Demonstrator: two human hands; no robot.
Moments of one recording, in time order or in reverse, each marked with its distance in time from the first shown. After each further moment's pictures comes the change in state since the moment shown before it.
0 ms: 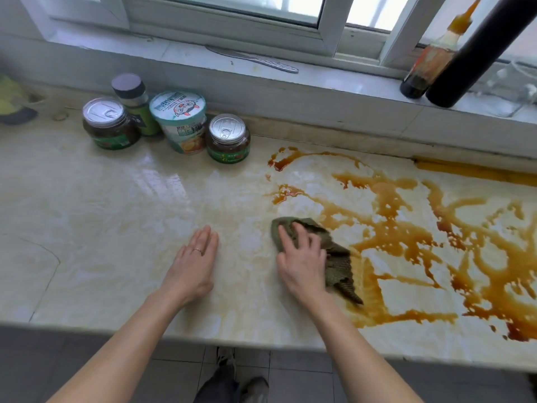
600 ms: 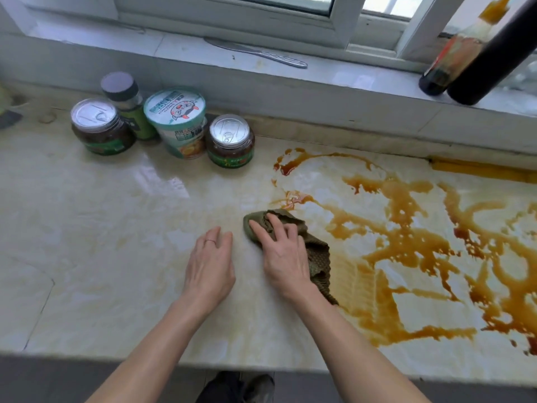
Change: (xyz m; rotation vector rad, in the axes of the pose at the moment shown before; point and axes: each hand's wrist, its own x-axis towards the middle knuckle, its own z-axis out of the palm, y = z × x) left_hand 0.018 0.031 -0.029 -0.089 0.242 -0.023; right_hand 0.048 -0.035 0.020 -0.045 0.134 -0.275
